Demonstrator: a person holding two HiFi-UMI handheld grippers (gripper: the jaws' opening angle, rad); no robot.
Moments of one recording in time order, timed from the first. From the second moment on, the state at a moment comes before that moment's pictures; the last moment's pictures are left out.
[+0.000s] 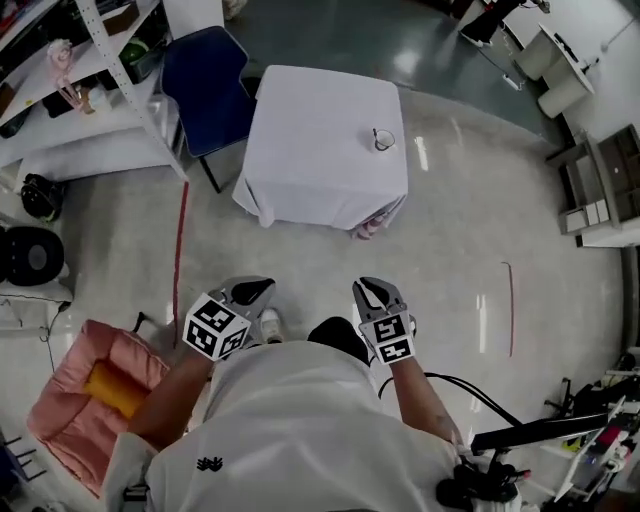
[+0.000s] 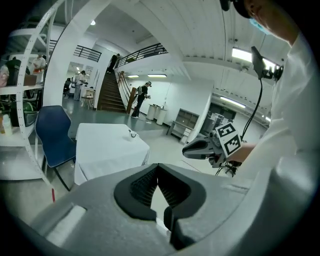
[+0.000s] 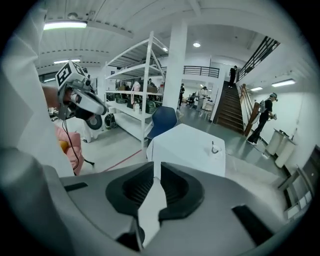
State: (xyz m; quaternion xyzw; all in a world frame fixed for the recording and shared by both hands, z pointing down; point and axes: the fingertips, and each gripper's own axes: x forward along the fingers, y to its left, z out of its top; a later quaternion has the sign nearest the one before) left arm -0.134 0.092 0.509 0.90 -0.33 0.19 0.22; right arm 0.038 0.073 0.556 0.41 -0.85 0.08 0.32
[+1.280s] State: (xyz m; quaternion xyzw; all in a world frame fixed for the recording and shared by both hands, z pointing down) left arm -0.105 -0.288 0.507 0.83 -0.45 0.21 0.26; right arm 0.152 -0.485 0.731 0.47 -0.78 0.07 0.41
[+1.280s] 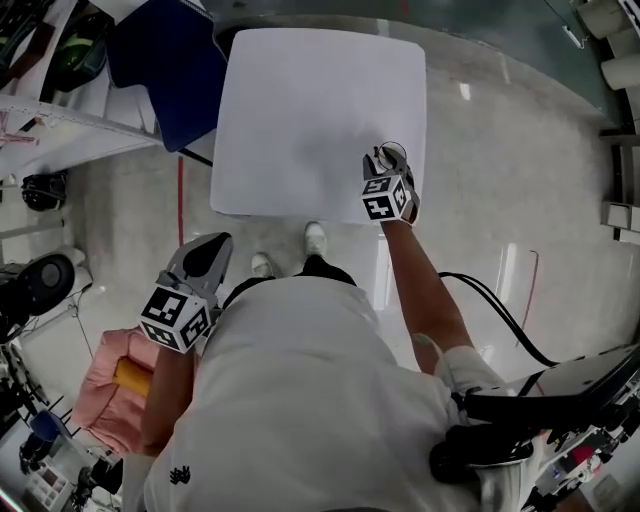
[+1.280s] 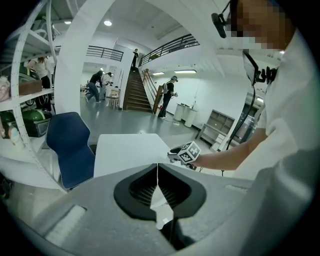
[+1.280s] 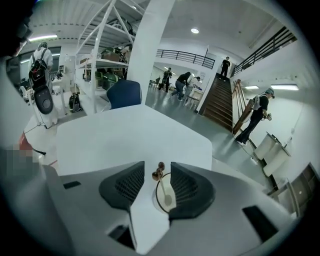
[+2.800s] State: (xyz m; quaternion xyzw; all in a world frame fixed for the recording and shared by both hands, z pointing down) left arm -0.153 -0.292 0.473 0.88 -0.40 0.16 0.22; right arm 0.099 -0.426 0.585 0.49 -0.79 0.00 0.36
